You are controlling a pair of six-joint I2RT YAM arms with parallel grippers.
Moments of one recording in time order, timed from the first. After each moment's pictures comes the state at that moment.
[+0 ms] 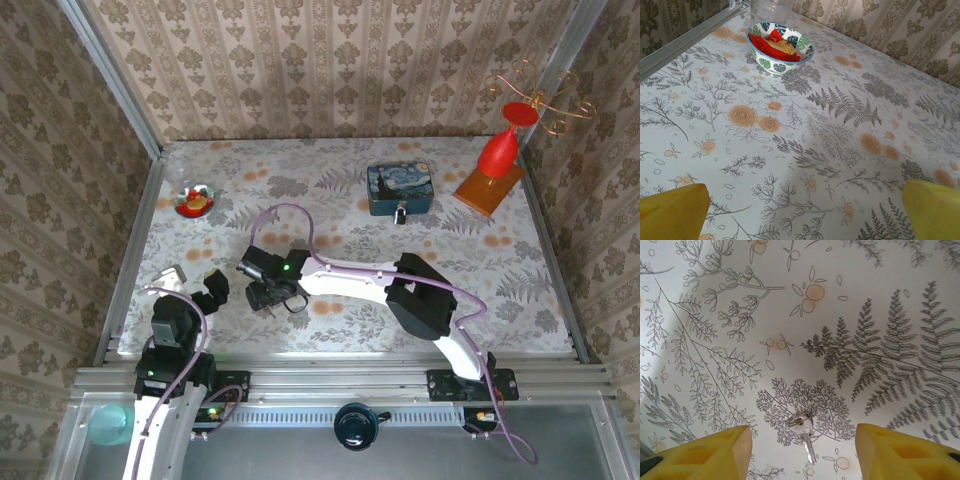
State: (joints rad) left arm -0.20 0.04 0.30 -0.64 -0.20 -0.46; right arm 1.11 2.16 1.73 -0.67 0.07 0.65
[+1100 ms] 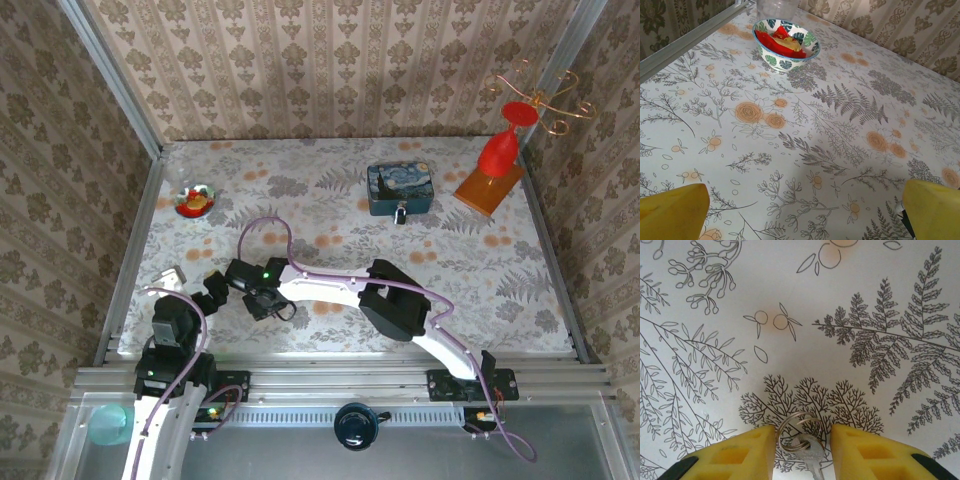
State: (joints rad) left arm -0.20 0.04 0.30 -0.66 -0.22 -0.46; right arm 1.14 2.35 1.93 -0.83 0.08 0.63
